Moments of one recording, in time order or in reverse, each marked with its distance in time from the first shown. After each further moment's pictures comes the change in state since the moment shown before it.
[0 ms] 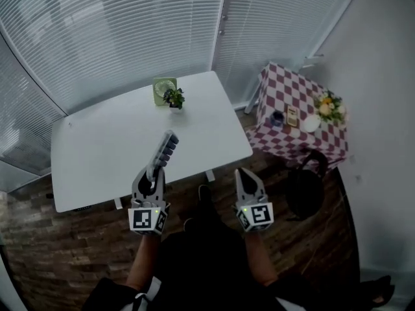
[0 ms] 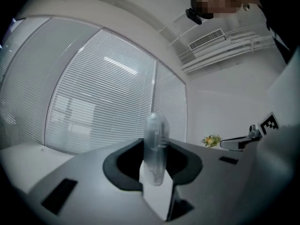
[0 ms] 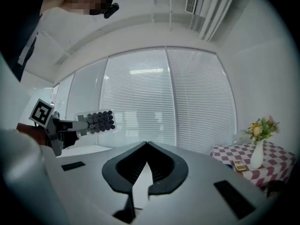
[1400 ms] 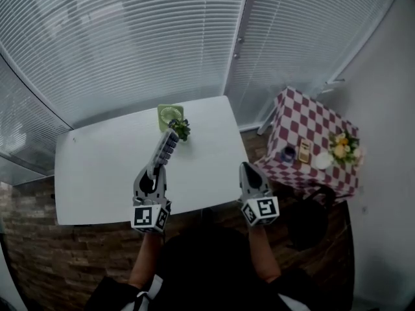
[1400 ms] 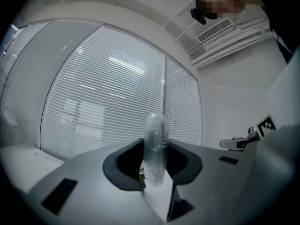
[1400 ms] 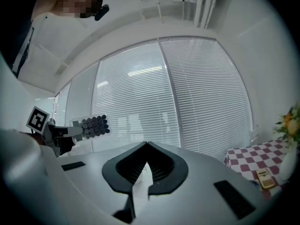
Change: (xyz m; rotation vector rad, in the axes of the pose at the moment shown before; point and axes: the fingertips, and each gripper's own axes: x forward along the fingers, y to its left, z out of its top) left arm 0.149 0.044 0.021 -0.010 -0.010 0.126; right arm 0.172 -0.095 0.032 0.070 -0.023 0.101
